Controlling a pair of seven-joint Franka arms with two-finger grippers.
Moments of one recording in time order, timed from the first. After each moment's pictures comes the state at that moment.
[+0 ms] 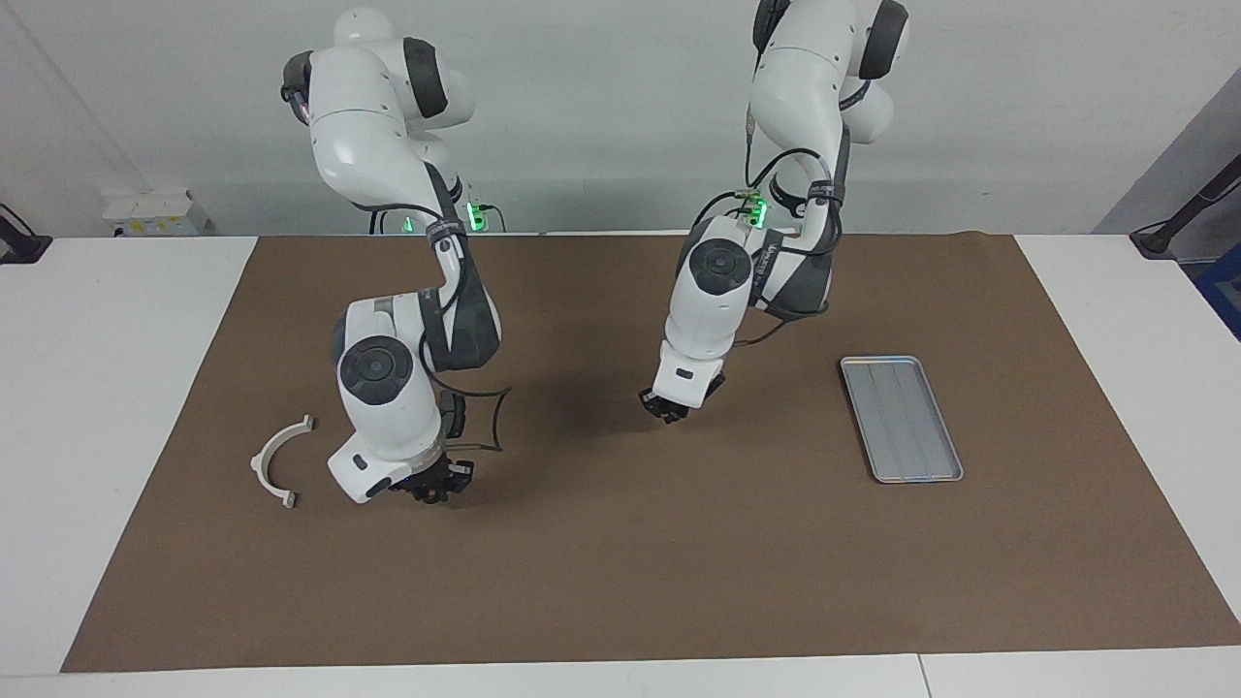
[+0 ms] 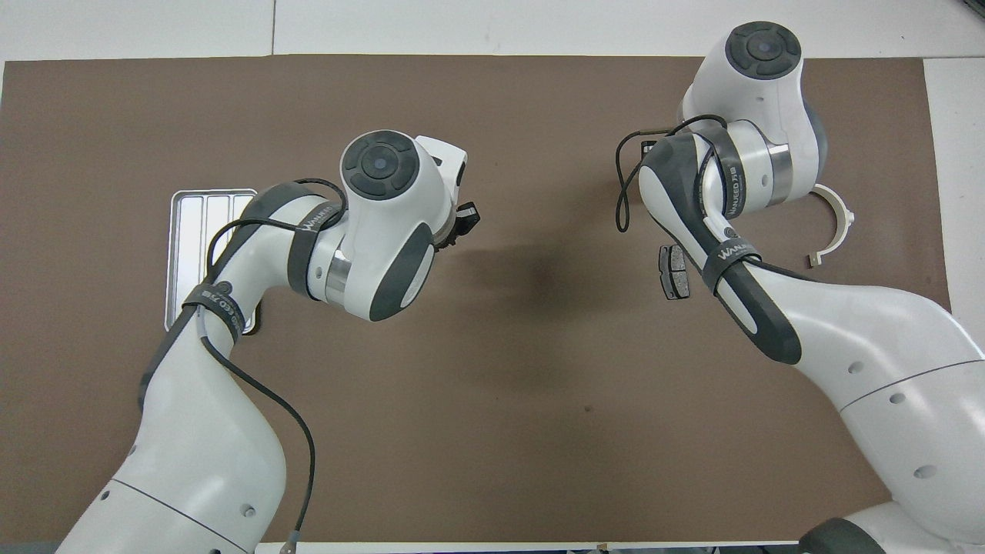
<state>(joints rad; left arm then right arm) -0.66 0.50 0.08 -1.60 -0.11 2.15 -0.84 0.13 0.68 0.03 -1.33 -0.12 1.98 0.26</state>
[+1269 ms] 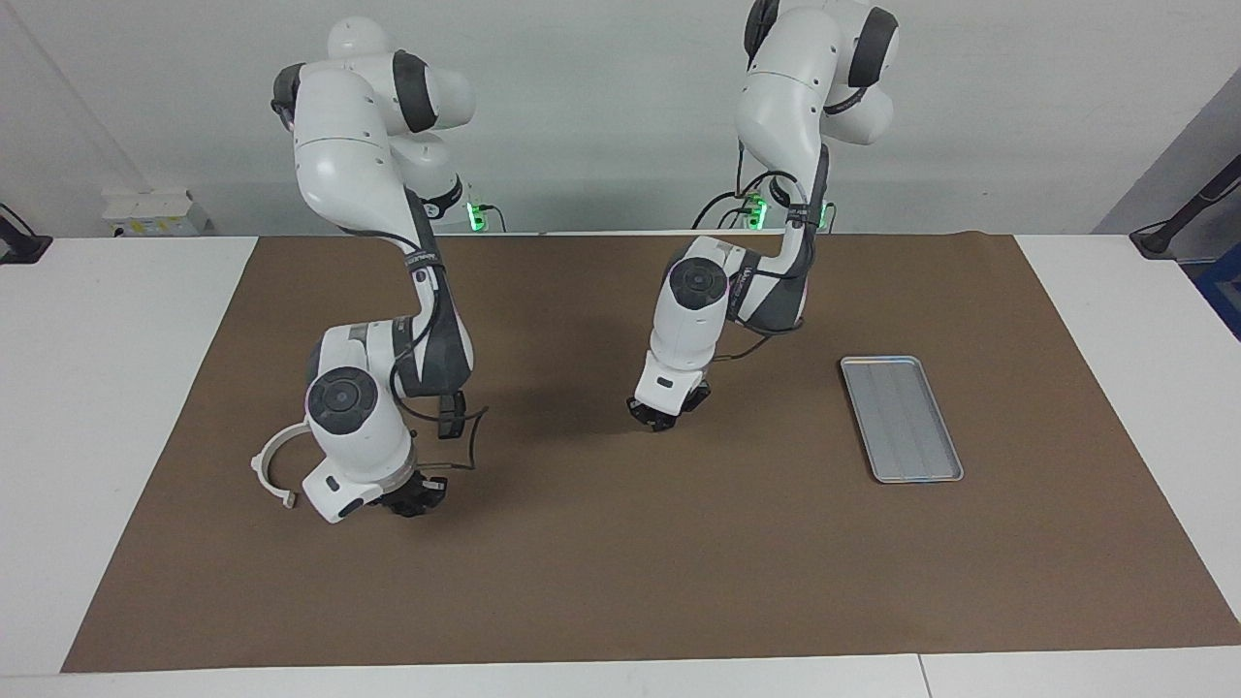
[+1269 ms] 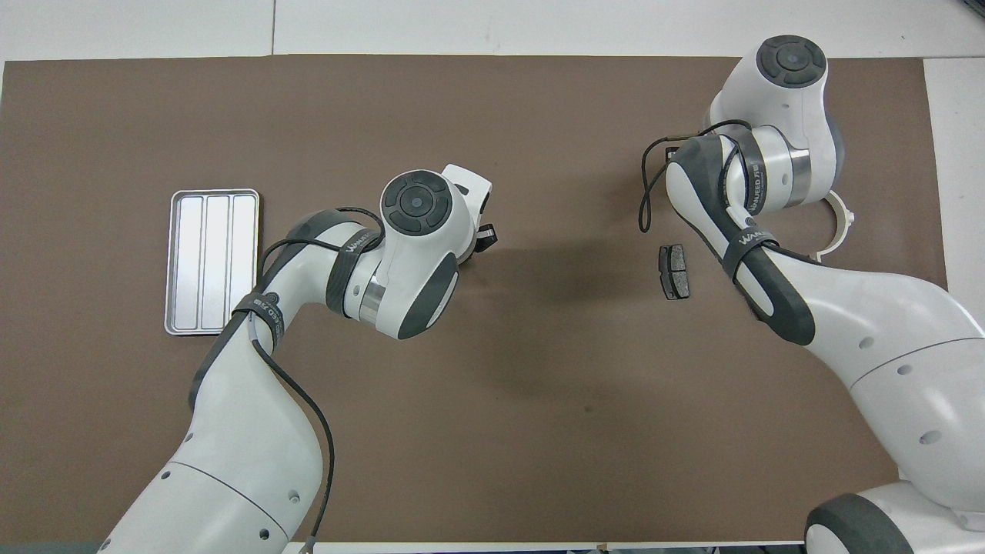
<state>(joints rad) -0.68 0.52 0.08 -1.68 -0.11 2.26 -0.78 0.08 0.73 0.03 -1.35 -0.12 2.03 0.21</state>
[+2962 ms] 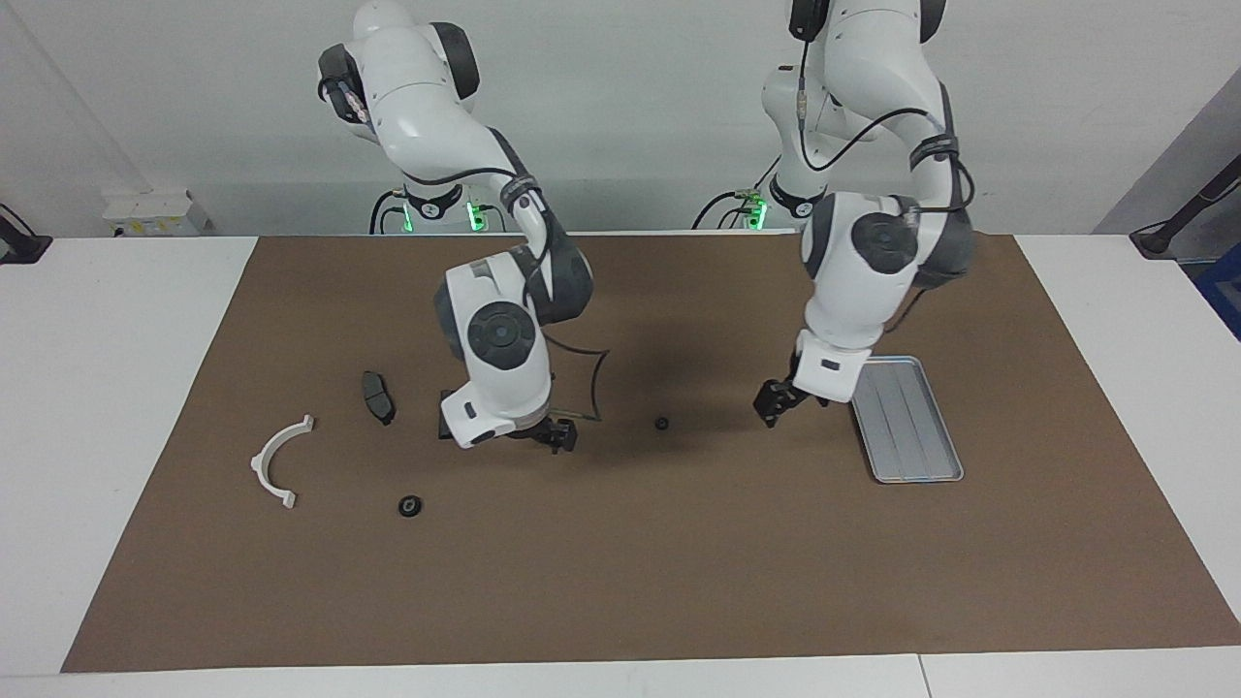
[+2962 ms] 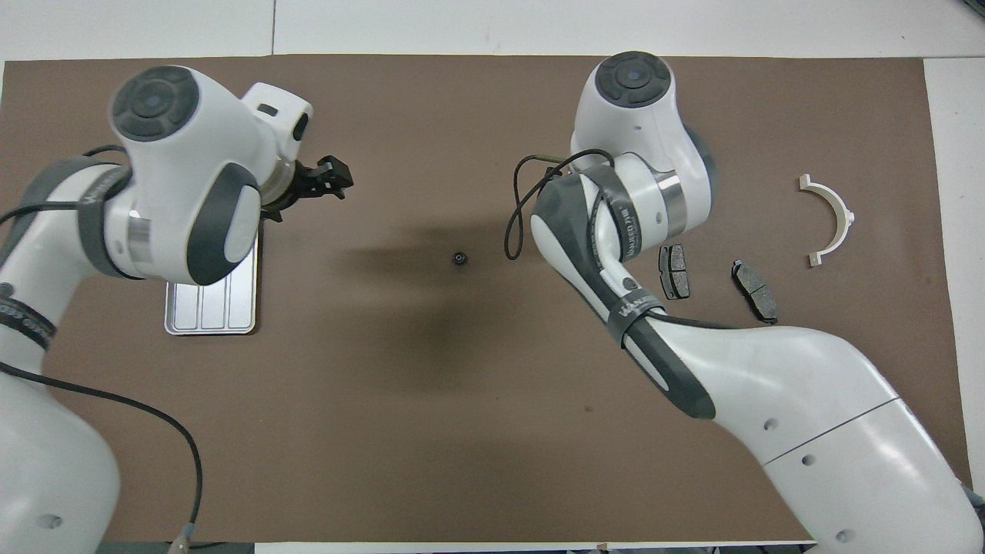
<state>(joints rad) -0.45 0.32 0.24 -1.67 -0.11 2.03 -0.44 0.38 0.65 0.05 -1.32 -0.02 1.84 0.78</state>
